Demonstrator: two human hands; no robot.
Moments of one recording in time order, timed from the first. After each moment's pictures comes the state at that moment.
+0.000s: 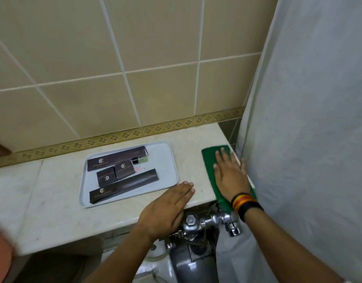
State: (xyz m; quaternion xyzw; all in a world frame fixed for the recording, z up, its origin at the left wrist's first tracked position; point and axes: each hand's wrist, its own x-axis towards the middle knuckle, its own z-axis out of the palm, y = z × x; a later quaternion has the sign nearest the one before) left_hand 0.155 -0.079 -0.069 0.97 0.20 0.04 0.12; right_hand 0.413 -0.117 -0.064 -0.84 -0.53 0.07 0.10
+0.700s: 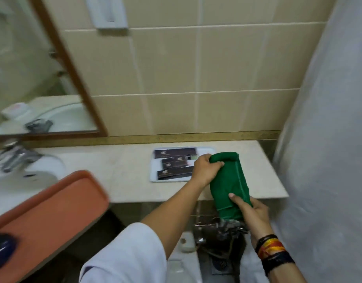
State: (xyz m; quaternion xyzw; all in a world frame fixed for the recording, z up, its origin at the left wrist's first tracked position) left_hand 0.162 -0.075 0.053 0.56 0.53 0.28 0.57; right_hand 0.259 -0.227 0.019 -0.67 -0.19 0.44 0.56
